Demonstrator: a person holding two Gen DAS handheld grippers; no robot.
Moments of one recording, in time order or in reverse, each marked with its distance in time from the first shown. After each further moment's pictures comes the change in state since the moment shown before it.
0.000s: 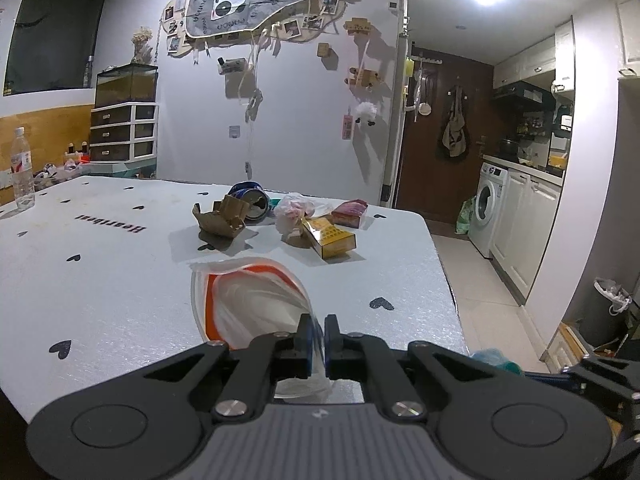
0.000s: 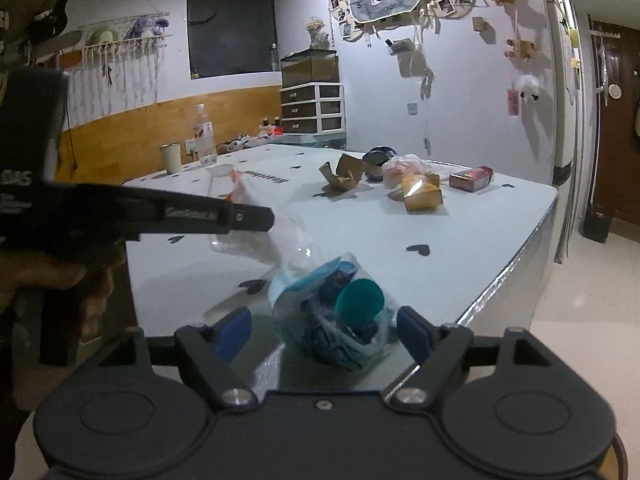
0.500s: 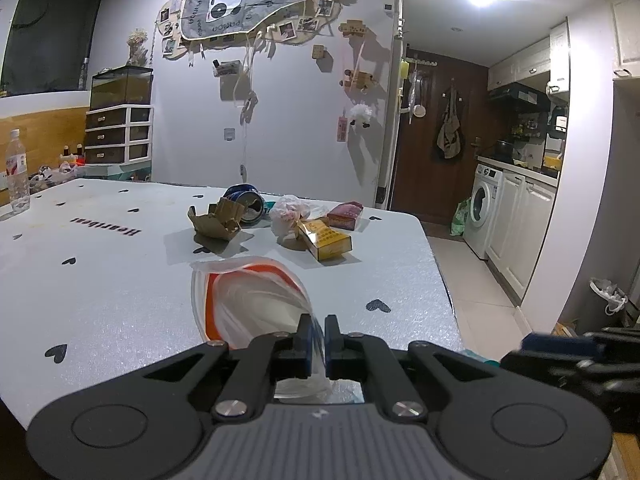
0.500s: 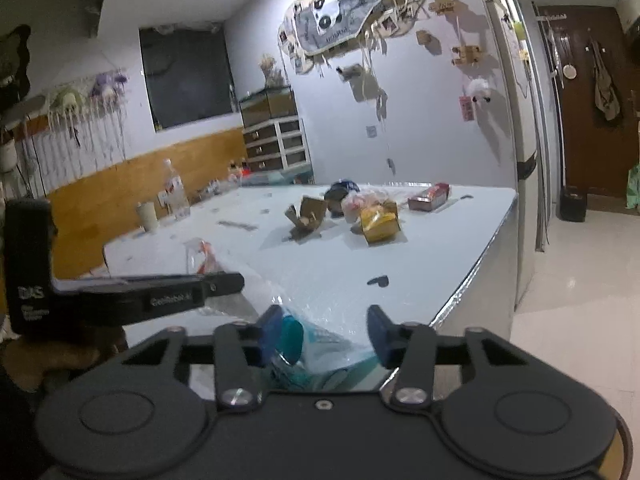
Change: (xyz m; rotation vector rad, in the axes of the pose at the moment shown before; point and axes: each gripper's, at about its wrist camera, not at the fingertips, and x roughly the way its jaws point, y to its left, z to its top) left arm 0.002 0.001 0.000 0.009 -0.008 -0.016; right arm -0.027 -0.025 0.021 0.149 -0.072 -0.064
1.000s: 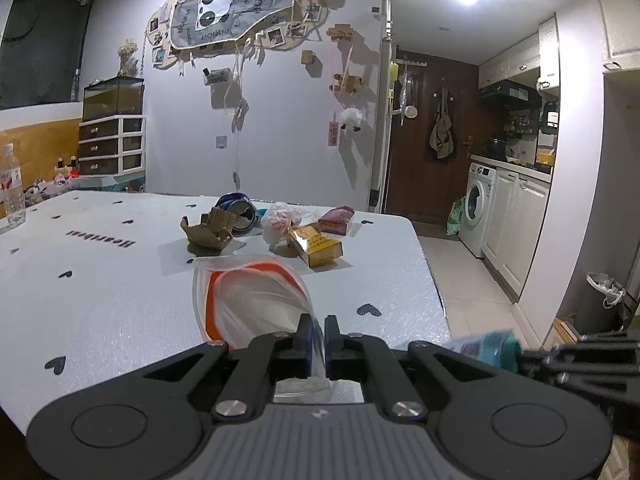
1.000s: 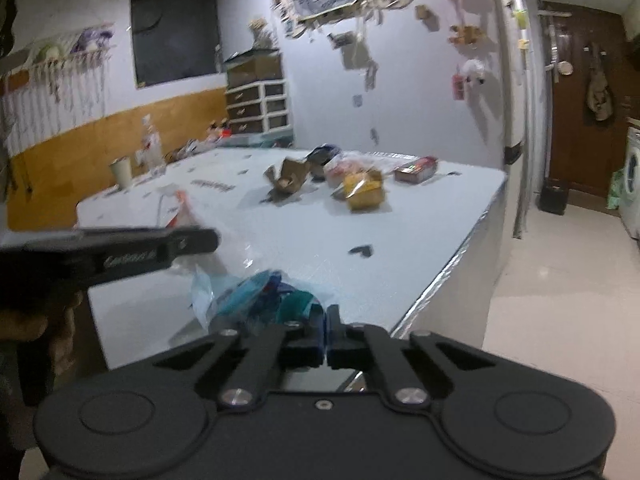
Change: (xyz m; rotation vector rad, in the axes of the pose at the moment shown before) left arm -0.006 -0.010 0.002 0.034 -0.017 -0.009; right arm 0.017 0.004 -0.007 -0.052 0.076 -0.094
